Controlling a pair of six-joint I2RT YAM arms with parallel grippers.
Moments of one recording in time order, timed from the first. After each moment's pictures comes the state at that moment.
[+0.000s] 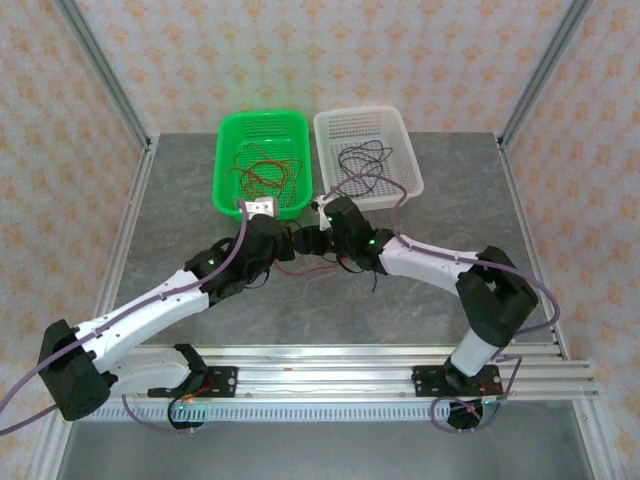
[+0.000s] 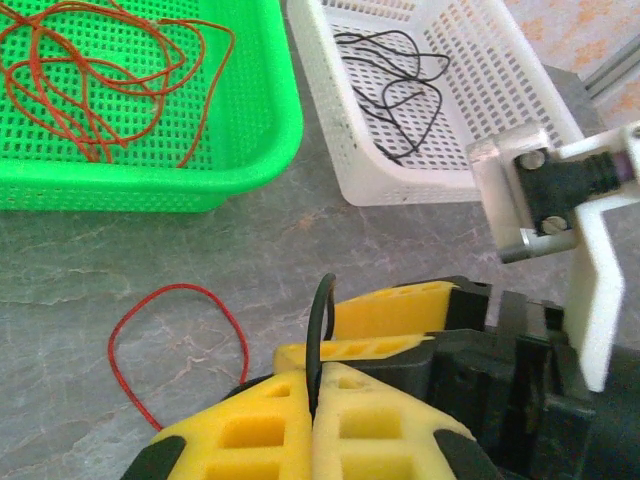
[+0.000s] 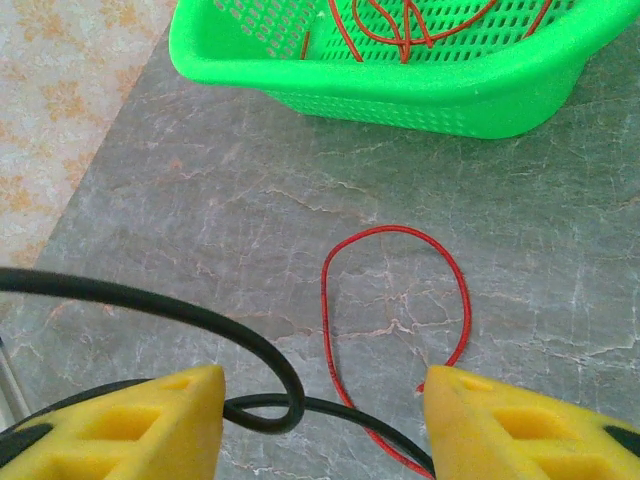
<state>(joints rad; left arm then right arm) -0.74 1.13 0.90 -0.38 -0.35 -0.70 0.78 1.65 1.04 0.00 -0.19 0.53</state>
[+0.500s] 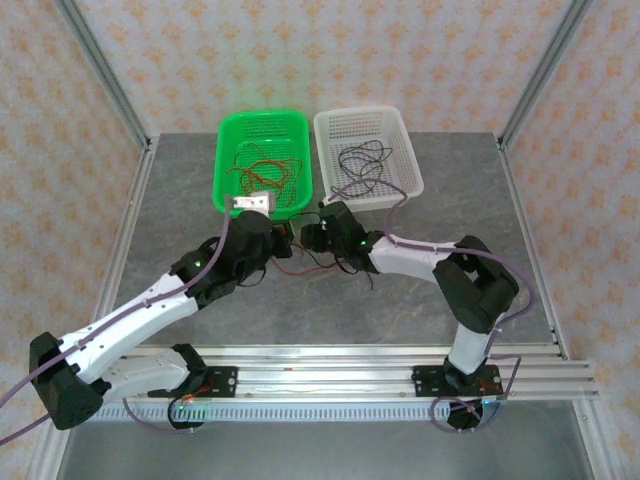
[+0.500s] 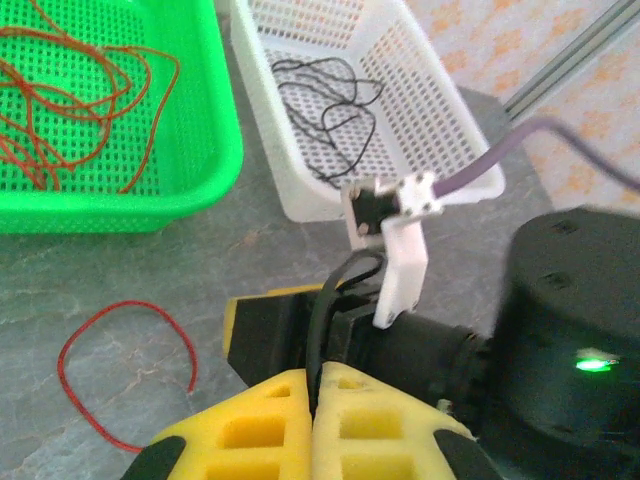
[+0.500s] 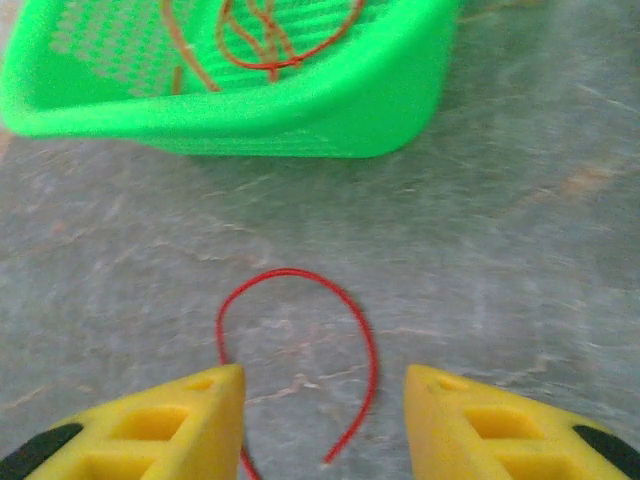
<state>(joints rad) -0.74 1.06 0.95 -0.40 -0.28 -0.70 0.76 1.77 1.03 0.06 0.03 0.64</state>
